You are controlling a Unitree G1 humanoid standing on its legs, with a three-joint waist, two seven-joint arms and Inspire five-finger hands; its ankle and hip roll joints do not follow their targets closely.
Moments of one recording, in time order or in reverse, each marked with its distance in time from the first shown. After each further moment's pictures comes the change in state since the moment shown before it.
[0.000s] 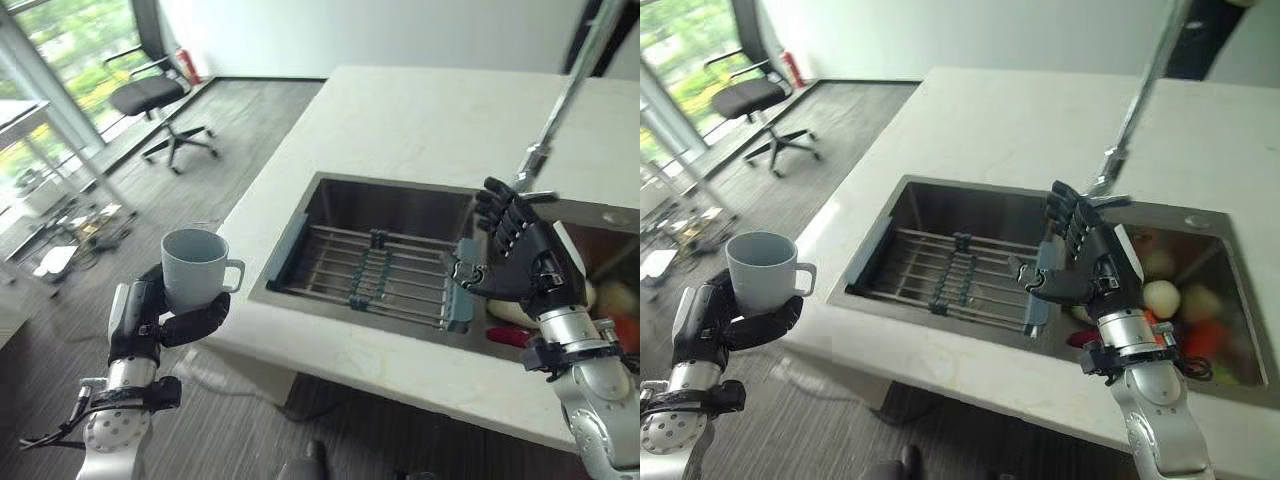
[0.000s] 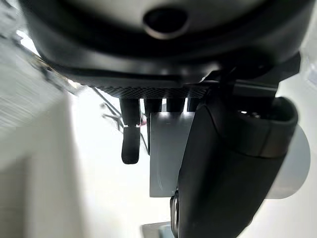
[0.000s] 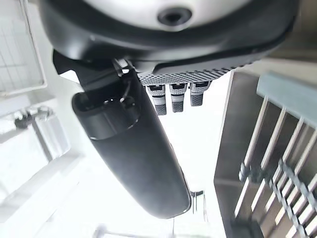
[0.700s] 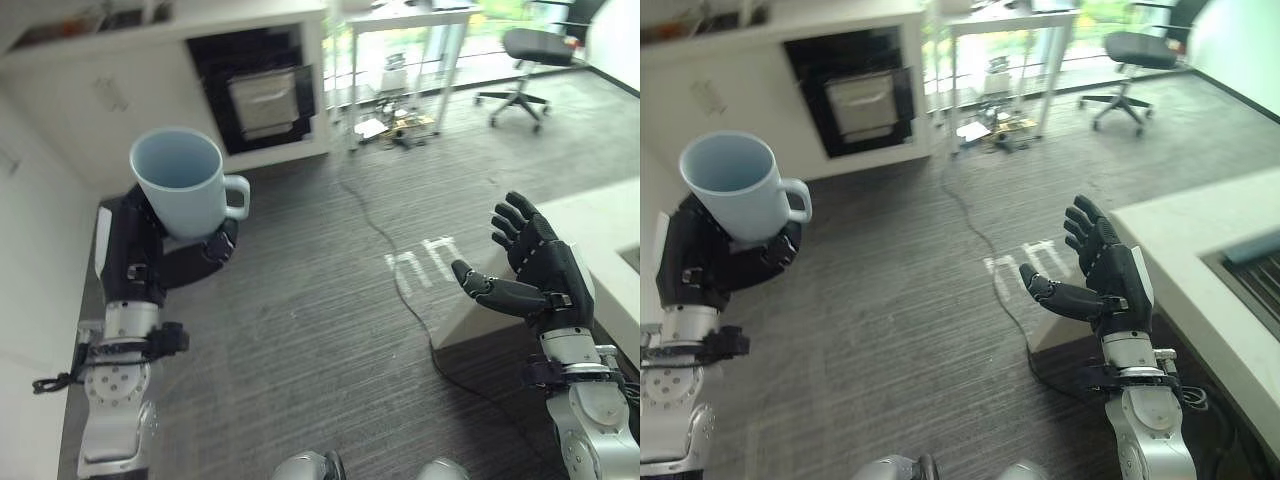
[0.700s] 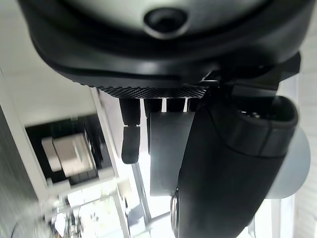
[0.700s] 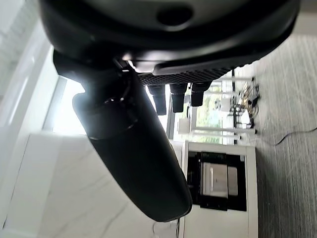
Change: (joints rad) left arm -0.266 0.043 -0.006 0.015 -0.099 -0.180 -0.020; right arm 0.095 0.142 -0.027 -0.013 -0.051 -0.077 -0.045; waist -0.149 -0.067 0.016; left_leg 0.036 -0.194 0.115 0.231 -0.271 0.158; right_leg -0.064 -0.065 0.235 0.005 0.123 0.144
